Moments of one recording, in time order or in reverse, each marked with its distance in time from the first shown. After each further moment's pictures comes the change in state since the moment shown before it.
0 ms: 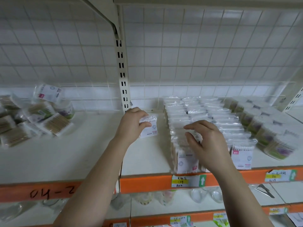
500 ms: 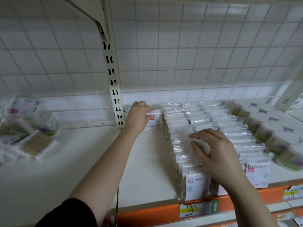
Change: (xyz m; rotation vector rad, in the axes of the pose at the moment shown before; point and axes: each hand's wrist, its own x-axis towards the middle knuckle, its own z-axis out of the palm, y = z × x) left_hand 0.098 -0.028 0.050 0.035 -0.061 0.022; right_hand 0.026 0.018 0.014 -0.062 0.007 0.037
